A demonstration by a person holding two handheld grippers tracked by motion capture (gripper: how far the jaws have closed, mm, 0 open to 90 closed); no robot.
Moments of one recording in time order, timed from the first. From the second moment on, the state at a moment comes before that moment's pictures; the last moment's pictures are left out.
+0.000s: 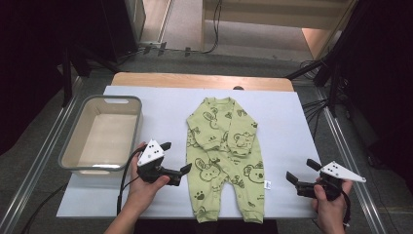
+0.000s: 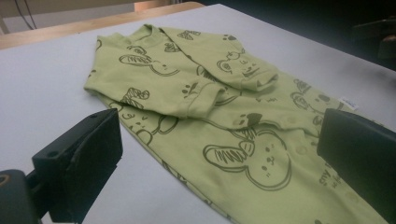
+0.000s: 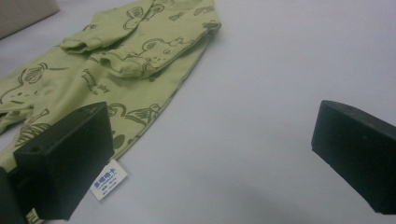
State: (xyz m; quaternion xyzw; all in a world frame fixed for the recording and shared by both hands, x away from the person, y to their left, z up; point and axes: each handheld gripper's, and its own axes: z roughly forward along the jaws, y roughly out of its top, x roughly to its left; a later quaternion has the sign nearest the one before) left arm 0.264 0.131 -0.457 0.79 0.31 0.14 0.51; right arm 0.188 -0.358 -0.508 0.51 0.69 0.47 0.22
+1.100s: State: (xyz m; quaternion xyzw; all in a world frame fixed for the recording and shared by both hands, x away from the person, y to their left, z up) left arm 0.328 0.083 -0.433 0.79 0.31 0.13 0.51; right arm 0.190 -0.358 -0.512 0.50 0.70 0.47 0.22
